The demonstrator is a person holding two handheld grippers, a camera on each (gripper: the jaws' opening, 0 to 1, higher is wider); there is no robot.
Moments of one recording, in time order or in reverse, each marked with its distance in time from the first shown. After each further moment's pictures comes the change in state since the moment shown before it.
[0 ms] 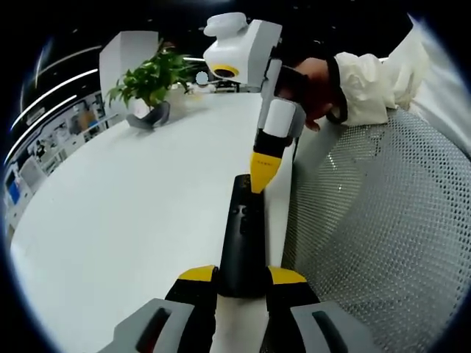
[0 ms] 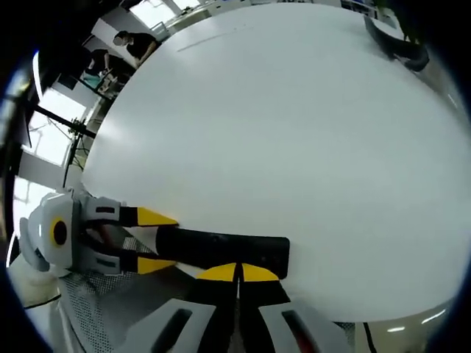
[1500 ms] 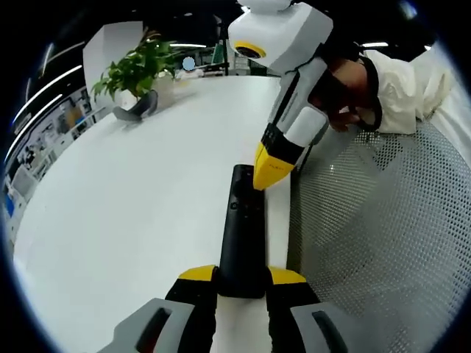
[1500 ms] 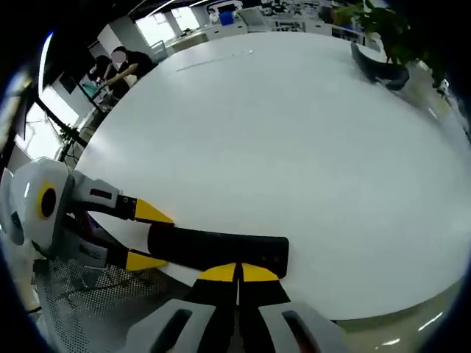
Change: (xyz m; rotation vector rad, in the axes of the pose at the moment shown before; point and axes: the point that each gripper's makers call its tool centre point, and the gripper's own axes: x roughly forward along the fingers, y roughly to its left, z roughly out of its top) left arm 0.003 0.008 0.000 0.052 0.132 -0.057; right arm -0.001 0.002 -0.002 -0.055 -0.182 -0.127
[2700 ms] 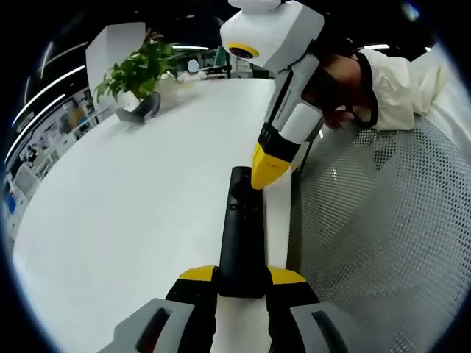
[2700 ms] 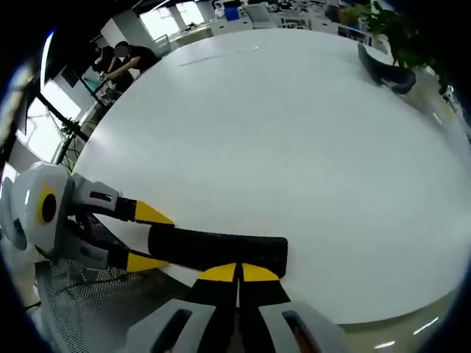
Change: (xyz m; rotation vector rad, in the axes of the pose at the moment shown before) left arm -0.001 -0.004 -0.002 -0.044 -0.063 0.037; right arm -0.003 -0.003 0.007 -0.020 0.015 0.004
